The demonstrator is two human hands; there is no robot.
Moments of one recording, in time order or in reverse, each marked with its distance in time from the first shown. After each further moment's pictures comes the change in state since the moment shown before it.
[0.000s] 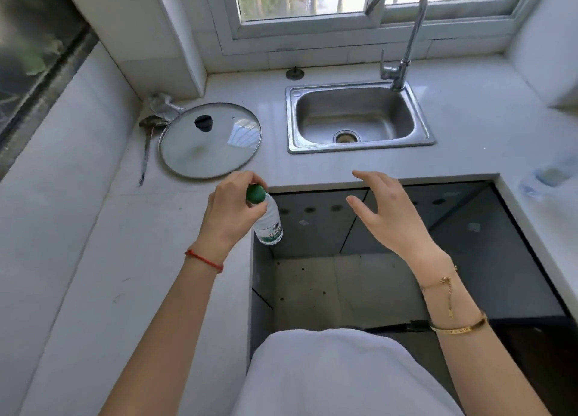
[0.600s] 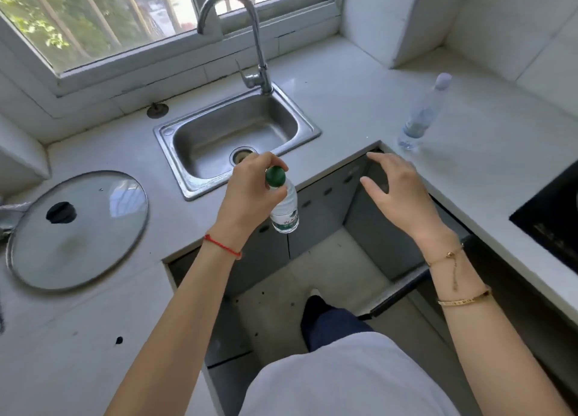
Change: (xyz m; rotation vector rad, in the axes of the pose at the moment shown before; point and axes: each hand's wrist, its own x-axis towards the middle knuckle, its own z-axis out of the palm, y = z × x) left_hand 0.117 0.146 0.104 -0.279 -0.331 0.441; right_hand -0.019 0.114 -0.080 -0.146 0.346 0.443
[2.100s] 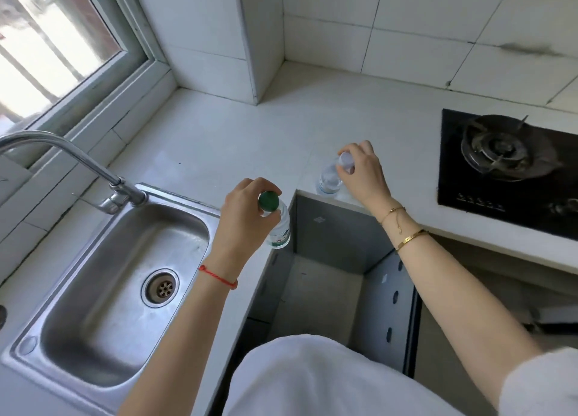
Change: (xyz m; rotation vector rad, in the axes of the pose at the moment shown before) left_hand 0.264 0.042 0.102 -0.034 -0.423 0.379; right_hand 0.184 0.143 -0.008 -0.039 0.412 0.556
